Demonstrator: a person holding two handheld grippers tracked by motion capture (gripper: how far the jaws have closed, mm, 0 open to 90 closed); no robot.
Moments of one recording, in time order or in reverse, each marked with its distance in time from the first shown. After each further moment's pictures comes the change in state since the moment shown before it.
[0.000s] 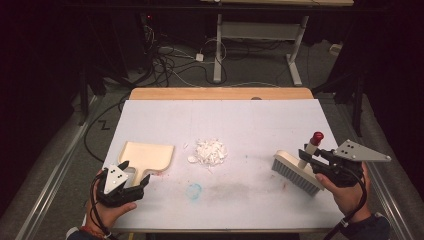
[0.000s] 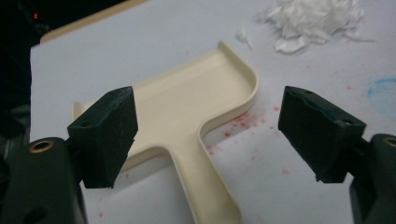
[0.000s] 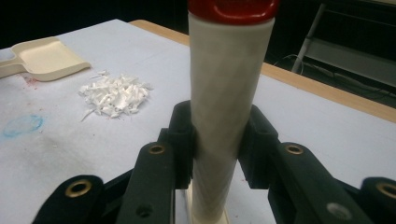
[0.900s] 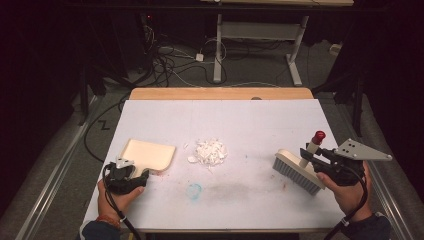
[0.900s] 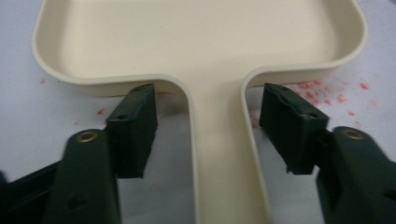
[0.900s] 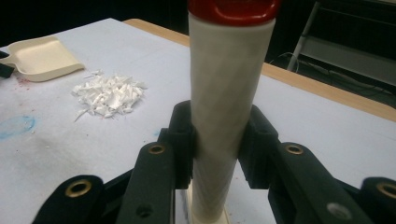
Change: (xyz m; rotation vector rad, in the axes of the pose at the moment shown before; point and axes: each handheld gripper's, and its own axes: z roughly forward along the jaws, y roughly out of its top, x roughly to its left) left arm 0.019 -0.003 0.050 0.273 0.040 -0.268; right arm -0.004 0.000 0.000 0.005 -0.016 0.009
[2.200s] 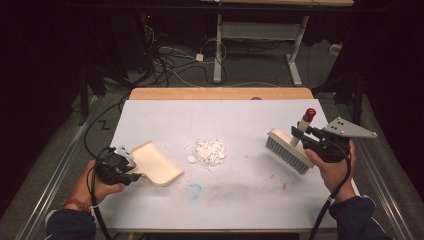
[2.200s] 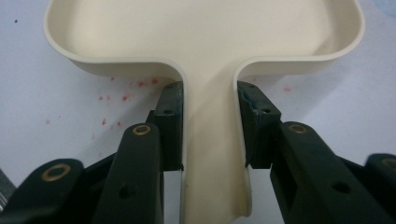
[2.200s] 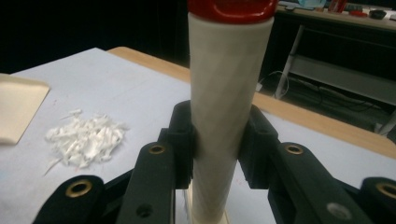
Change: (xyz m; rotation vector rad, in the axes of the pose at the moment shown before) left arm 0.014 0.050 -0.040 0.317 -0.227 0.407; right arm -0.013 0.035 0.042 -0.079 -0.039 0.023
